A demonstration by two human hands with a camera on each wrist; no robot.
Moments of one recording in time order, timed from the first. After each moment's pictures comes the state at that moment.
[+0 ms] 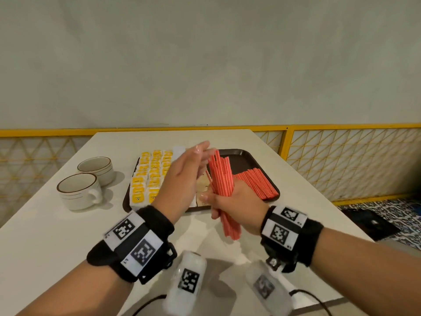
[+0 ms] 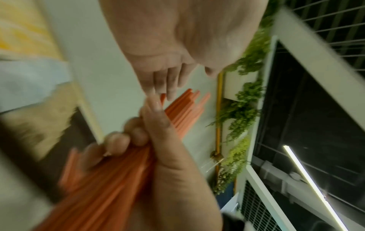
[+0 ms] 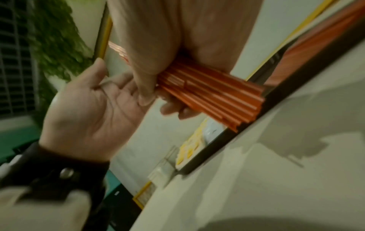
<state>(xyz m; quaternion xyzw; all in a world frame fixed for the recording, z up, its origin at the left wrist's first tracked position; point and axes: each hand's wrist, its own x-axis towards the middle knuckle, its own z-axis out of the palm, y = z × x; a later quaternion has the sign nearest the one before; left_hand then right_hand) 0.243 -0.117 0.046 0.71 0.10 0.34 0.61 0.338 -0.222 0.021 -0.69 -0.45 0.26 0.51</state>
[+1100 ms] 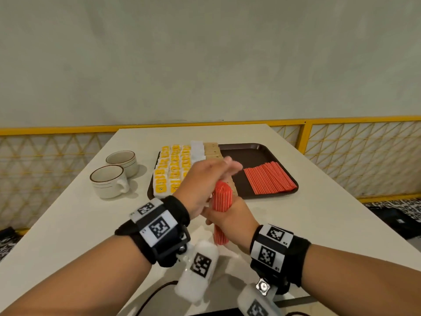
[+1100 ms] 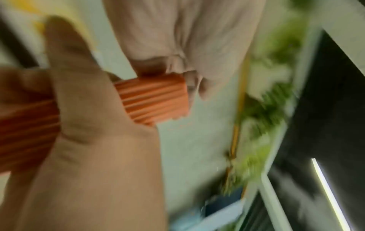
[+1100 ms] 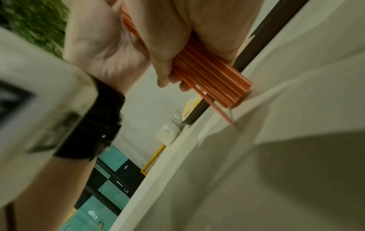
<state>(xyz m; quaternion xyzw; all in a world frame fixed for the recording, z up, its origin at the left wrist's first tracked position) 0.230 -0.117 0.040 0.72 0.14 0.21 0.65 0.282 -0.196 -0.022 -0.67 -0.39 0.22 0.59</state>
